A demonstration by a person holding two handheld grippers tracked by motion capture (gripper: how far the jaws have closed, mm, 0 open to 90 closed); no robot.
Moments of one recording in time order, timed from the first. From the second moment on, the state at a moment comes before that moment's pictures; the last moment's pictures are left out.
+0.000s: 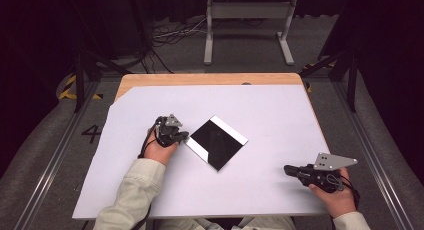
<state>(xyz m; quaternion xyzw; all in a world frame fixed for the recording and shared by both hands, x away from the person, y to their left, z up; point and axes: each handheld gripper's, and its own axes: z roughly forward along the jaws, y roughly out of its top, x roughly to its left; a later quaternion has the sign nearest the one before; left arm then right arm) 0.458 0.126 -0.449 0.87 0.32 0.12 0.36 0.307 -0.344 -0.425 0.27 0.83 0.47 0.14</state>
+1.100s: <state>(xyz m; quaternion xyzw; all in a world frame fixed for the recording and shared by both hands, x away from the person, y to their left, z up) 0.397 0.084 -0.449 0.91 0.18 -0.05 0.37 0.319 -0.304 -0.424 0.24 0.85 0.46 0.10</state>
